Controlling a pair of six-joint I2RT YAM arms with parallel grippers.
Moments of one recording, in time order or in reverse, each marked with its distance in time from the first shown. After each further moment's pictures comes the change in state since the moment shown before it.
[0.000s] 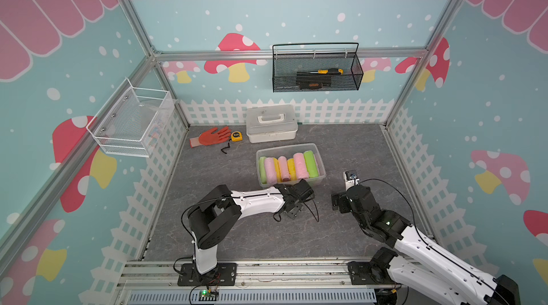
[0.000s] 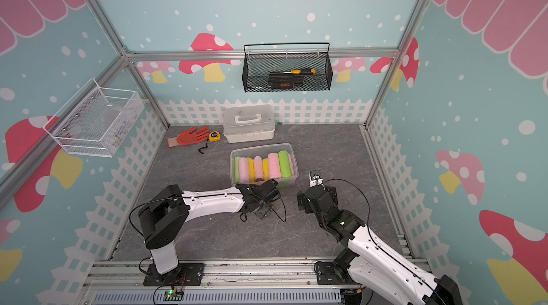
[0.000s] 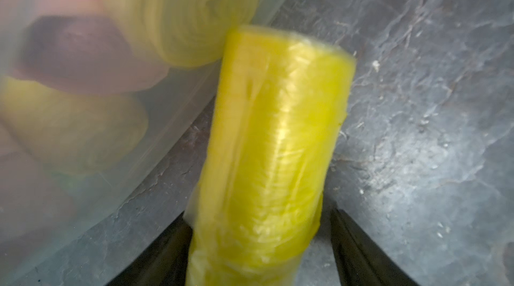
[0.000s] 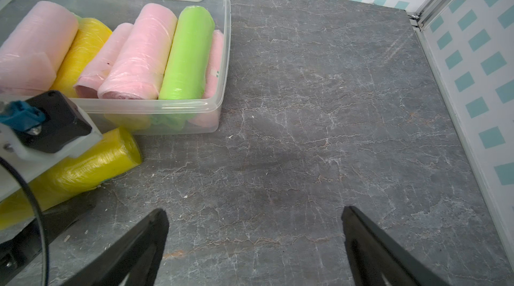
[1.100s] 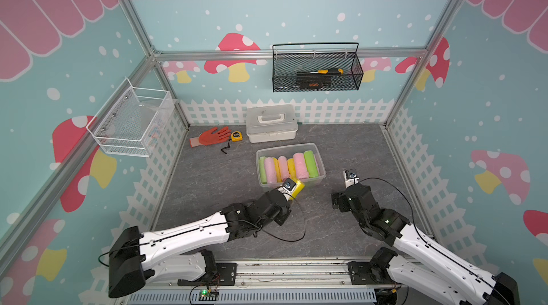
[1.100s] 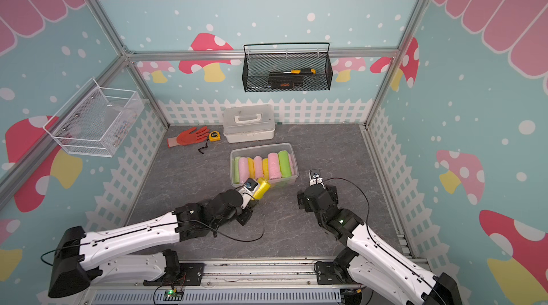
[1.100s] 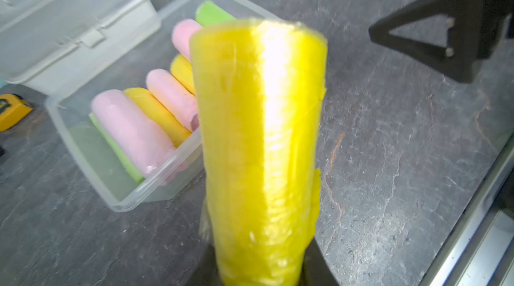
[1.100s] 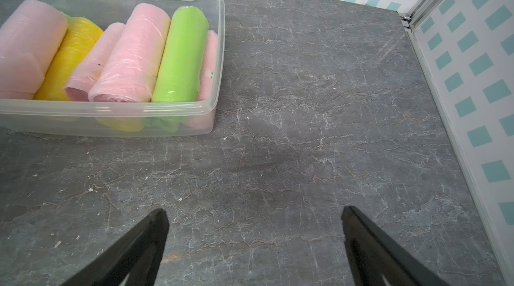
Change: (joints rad) left arm -0.125 -0.776 -0.381 0.254 -0.061 0.040; right arm 0.000 0.022 0.017 -0.008 0.023 -0.001
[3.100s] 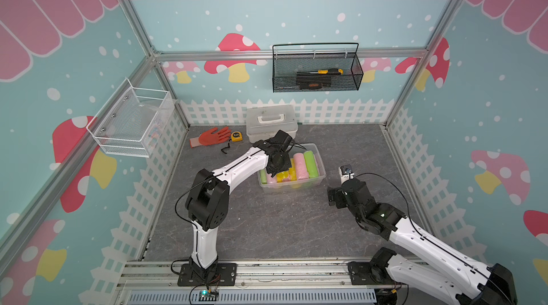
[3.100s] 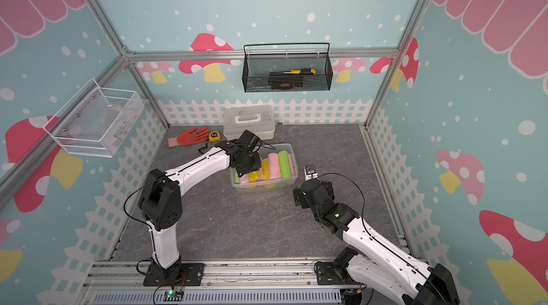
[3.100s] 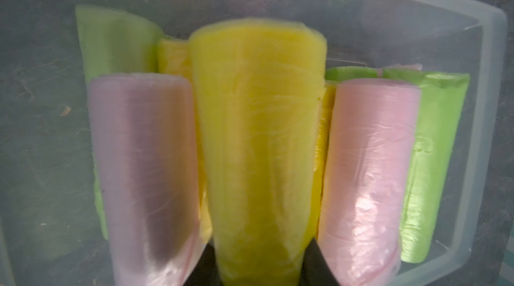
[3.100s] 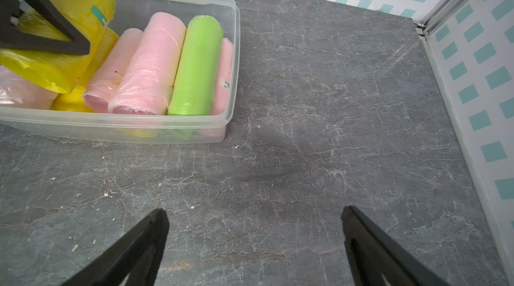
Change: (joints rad) left arm 0.503 0.877 0.835 -0.457 0.350 -0.611; right arm 0.000 0.088 0.066 0.017 -0.035 -0.016
